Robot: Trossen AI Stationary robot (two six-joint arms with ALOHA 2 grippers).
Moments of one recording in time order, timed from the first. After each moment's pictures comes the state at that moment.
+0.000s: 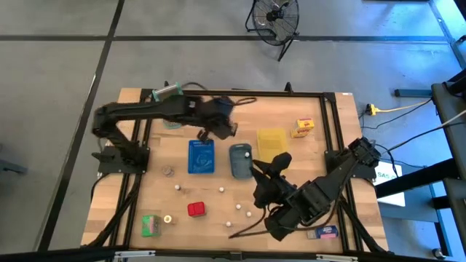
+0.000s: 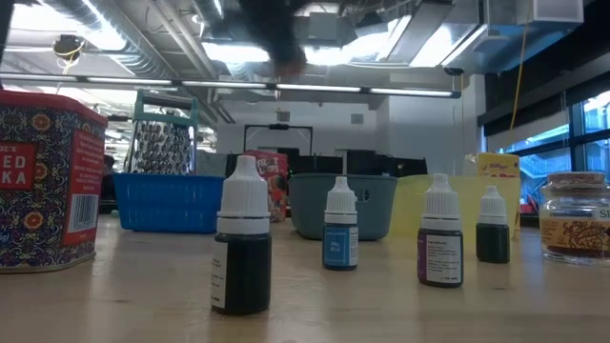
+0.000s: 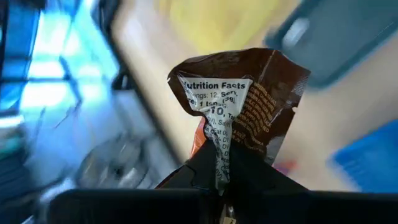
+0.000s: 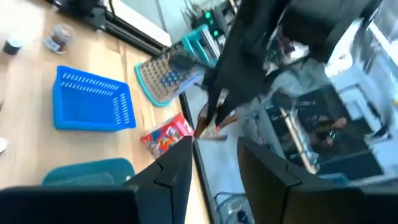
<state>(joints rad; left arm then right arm) 0.11 1.60 1.64 -0.95 -0.22 0.90 0.68 1.91 2.00 -1.29 1.25 0.24</state>
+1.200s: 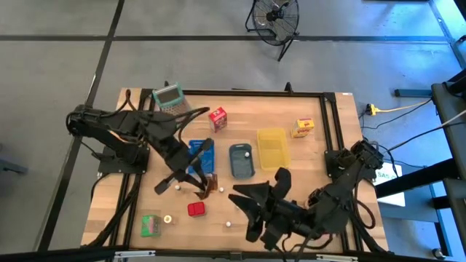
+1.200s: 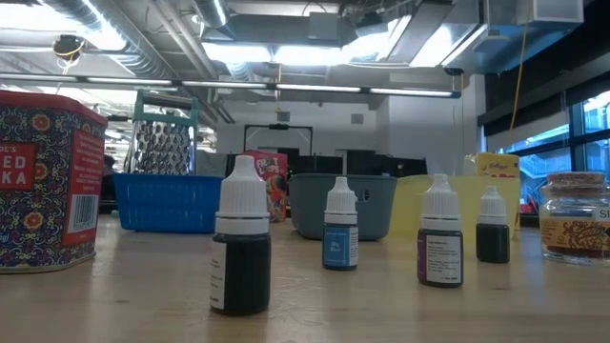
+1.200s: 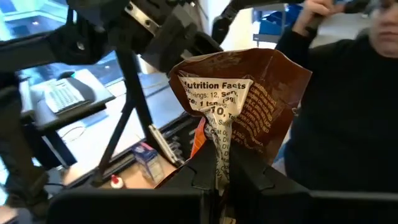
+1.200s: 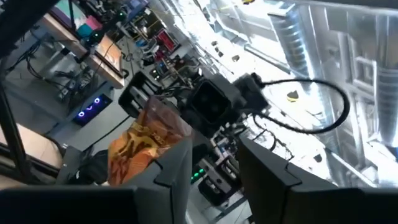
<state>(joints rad) -0.28 1.36 1.64 -0.50 0.42 0.22 0.75 1.91 2.04 0.18 1.06 -1.11</state>
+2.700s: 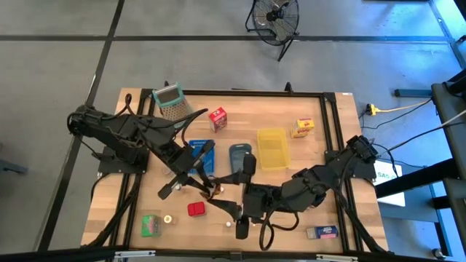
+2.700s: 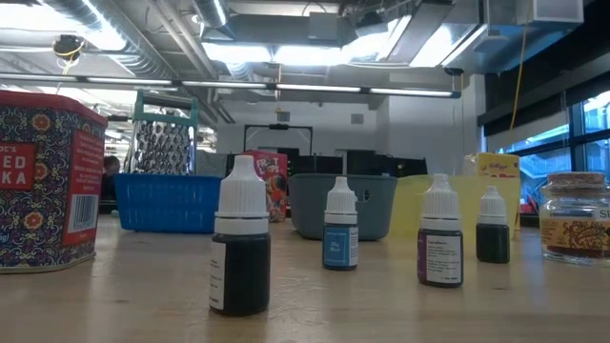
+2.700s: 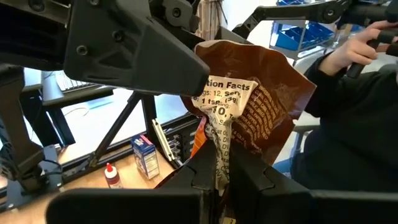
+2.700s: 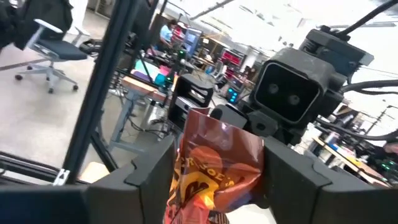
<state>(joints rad) -0.32 1.37 1.64 -0.47 0.31 0.05 0.60 1.91 2.07 -0.10 0.65 -0.45</state>
